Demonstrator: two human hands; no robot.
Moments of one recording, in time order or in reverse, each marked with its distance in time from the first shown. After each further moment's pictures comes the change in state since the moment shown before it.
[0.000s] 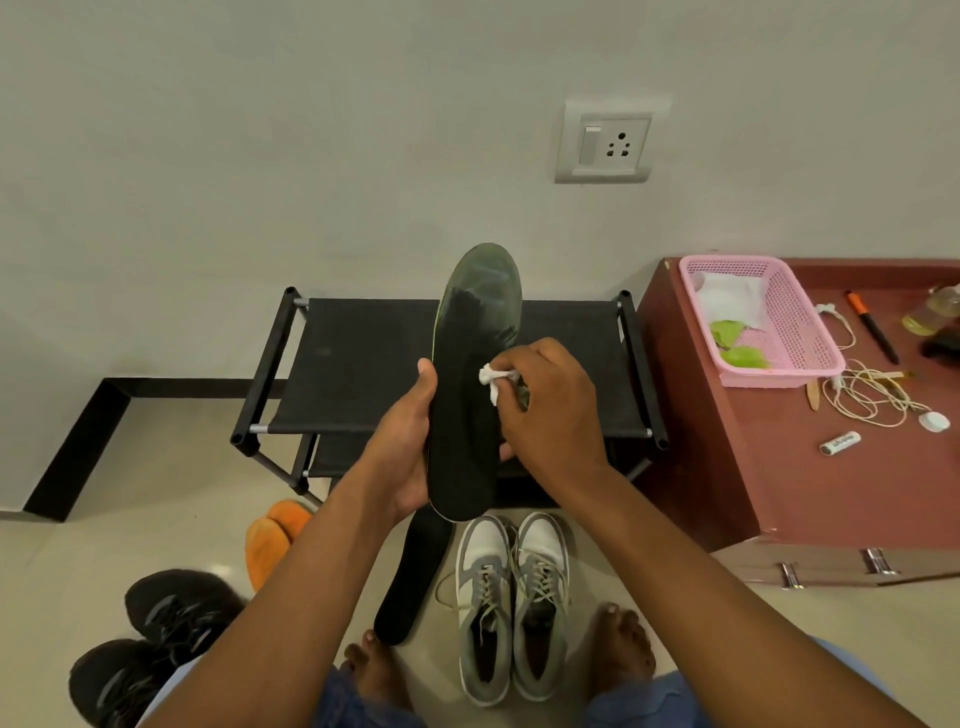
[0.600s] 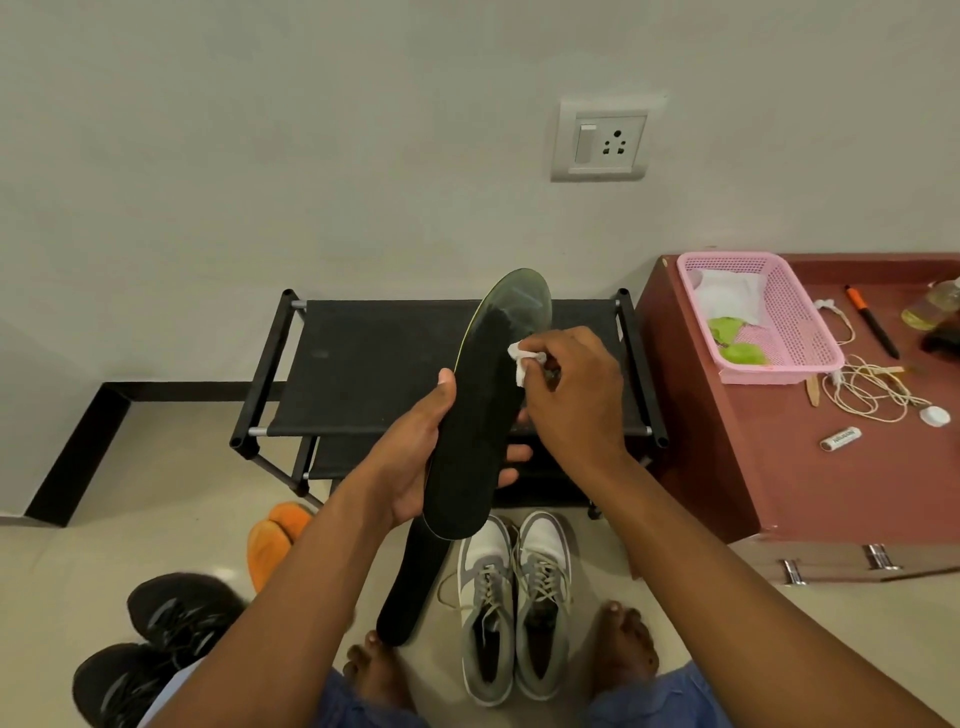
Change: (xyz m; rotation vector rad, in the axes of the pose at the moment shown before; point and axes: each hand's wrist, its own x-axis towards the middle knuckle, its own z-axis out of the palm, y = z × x) left_hand 0.004 -0.004 -0.007 0.145 -0.144 -0.088; right_hand 0.010 0.019 -0.011 0.050 0.077 0.111
